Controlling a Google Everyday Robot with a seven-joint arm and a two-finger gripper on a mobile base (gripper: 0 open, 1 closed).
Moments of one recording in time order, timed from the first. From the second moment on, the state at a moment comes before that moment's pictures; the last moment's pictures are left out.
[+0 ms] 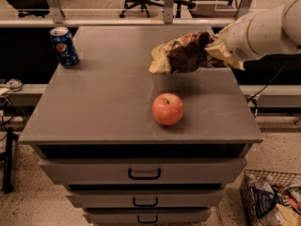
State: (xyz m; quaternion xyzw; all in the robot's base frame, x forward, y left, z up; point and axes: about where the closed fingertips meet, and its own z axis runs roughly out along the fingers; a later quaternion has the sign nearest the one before) arm 0.628 -0.172 0.956 -0.48 0.74 -0.06 0.47
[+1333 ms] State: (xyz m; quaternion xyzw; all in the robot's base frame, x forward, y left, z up) arm 0.562 -0.164 0.900 -0.47 0.77 -0.06 0.42
